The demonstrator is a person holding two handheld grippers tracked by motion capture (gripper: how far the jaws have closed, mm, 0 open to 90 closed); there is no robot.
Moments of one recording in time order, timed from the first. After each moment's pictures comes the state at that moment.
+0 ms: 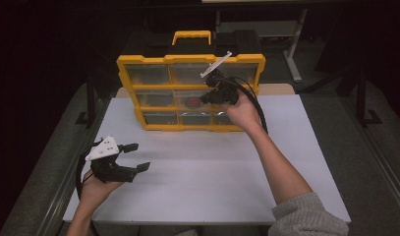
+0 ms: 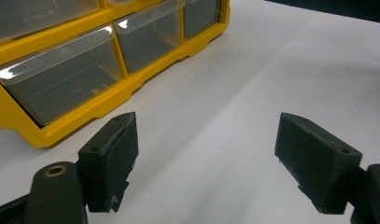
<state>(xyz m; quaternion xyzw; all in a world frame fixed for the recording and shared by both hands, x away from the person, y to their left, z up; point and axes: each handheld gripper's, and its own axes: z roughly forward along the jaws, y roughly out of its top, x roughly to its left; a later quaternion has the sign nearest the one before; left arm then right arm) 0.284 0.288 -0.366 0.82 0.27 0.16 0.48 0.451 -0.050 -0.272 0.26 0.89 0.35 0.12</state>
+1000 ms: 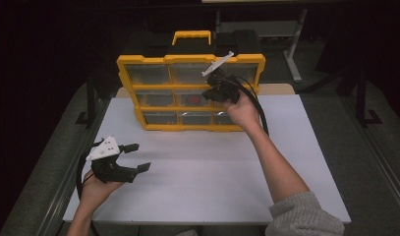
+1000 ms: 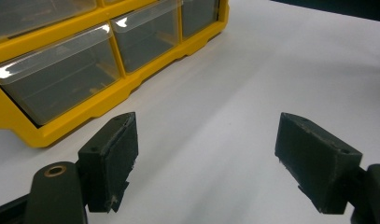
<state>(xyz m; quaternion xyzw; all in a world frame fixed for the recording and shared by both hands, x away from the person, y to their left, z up) 0.284 0.287 -0.368 0.82 0.27 0.16 0.48 0.453 -0.053 -0.273 0.27 0.88 0.35 0.16</state>
